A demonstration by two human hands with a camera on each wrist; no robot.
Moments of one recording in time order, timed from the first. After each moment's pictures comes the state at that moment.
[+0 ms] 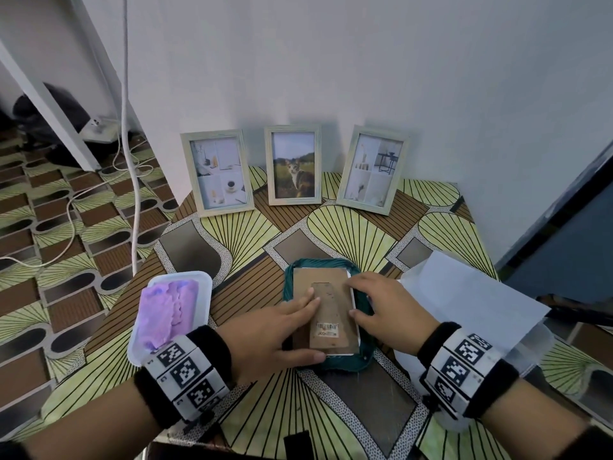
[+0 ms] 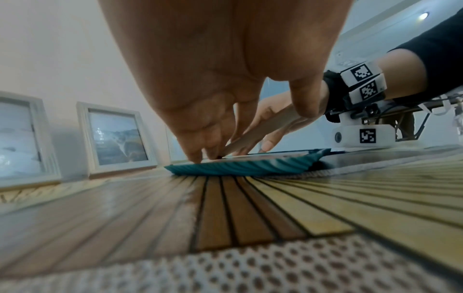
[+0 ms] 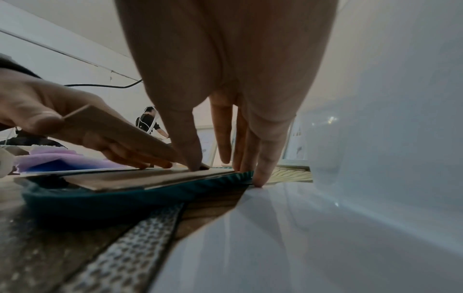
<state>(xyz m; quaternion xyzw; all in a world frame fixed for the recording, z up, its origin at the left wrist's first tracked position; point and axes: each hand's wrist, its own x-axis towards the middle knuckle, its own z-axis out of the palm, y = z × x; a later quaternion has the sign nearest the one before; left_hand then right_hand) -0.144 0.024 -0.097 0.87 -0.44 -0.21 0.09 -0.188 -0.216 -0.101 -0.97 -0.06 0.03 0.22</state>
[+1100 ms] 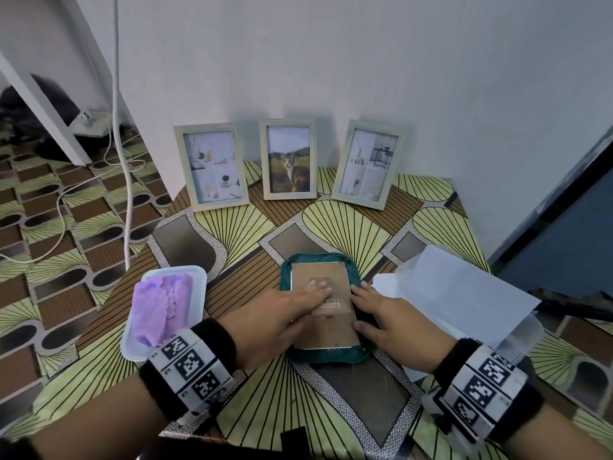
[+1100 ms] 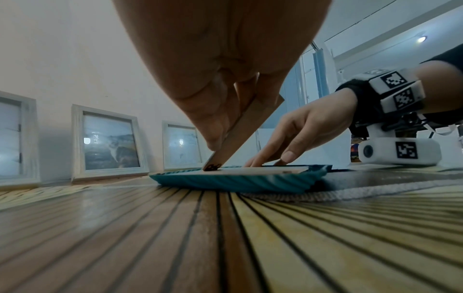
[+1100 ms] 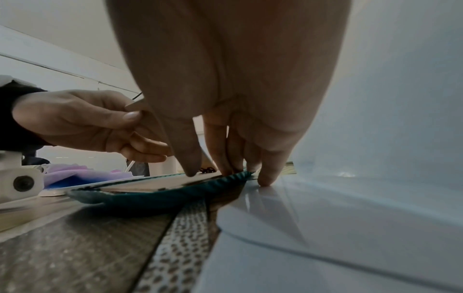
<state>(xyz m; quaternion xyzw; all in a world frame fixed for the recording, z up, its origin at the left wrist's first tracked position) -0.144 0.011 -0.091 0.85 -0.47 -0.14 0.20 -0.214 -0.225 -0.108 -0.96 -0.08 0.12 0.23</state>
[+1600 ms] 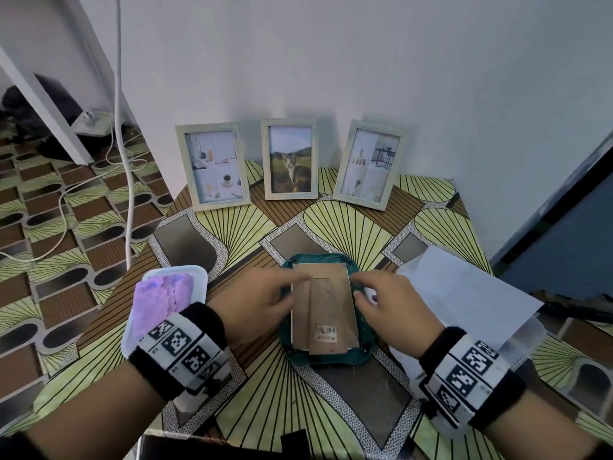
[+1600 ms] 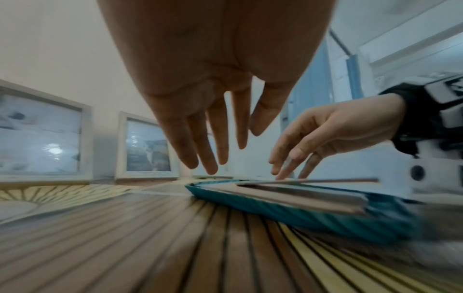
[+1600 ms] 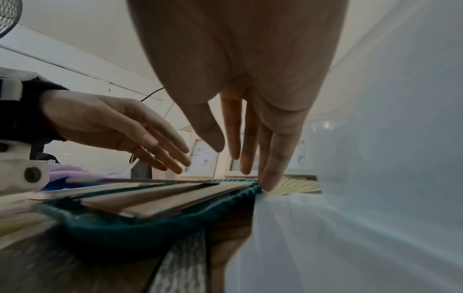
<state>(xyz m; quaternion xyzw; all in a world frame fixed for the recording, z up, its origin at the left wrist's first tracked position) -0.122 0.022 -0.084 0.88 -0.38 -0.09 0.26 -0.203 -0.213 -0.094 -0.96 -0.01 -0.04 0.27</state>
